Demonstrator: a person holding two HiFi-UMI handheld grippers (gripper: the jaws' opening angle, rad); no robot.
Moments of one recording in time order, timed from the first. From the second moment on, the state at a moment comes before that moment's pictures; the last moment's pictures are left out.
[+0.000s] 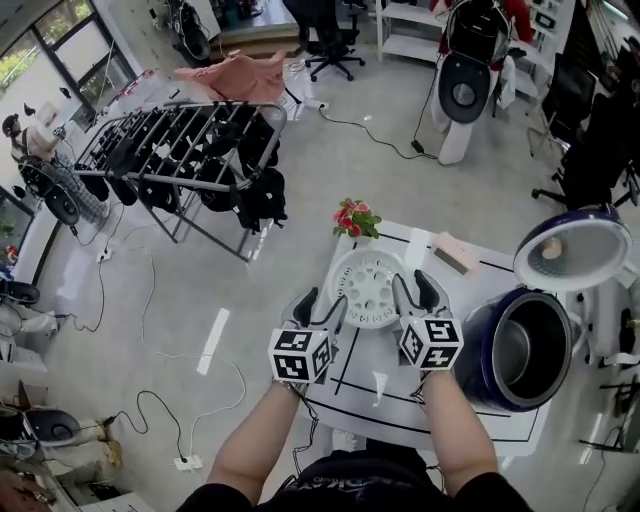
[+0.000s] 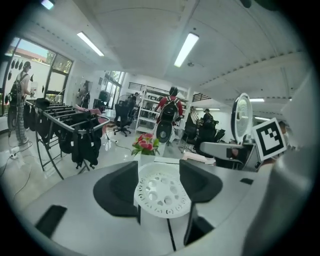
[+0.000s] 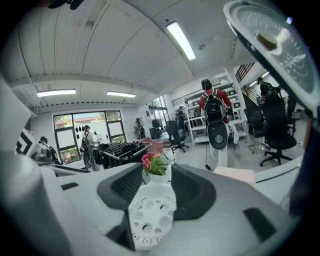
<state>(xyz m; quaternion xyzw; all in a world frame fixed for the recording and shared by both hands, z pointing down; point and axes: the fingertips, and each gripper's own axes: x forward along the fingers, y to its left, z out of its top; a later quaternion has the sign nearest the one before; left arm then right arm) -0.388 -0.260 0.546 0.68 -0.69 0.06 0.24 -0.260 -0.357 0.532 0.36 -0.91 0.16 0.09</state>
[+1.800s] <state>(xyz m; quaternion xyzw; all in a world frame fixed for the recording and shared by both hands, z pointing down) -0.011 -0.249 0.421 0.86 -0.49 0.07 0.14 0.170 -0.239 0.416 0.62 -0.77 0.12 0.05</state>
